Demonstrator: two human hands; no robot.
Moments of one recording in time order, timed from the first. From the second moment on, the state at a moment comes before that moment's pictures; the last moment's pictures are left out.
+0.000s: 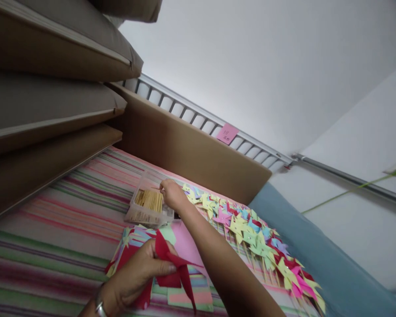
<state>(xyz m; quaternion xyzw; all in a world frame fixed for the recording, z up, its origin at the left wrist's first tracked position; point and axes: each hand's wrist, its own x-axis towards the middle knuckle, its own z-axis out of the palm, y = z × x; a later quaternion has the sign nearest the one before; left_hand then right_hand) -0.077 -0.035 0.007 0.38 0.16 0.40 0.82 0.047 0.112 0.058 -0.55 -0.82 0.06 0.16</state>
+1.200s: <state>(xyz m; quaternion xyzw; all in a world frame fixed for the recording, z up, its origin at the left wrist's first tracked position) -0.090 -0.048 0.009 0.65 0.18 0.54 0.50 0.077 -0.109 0.042 -0.56 -0.55 0.32 0.53</state>
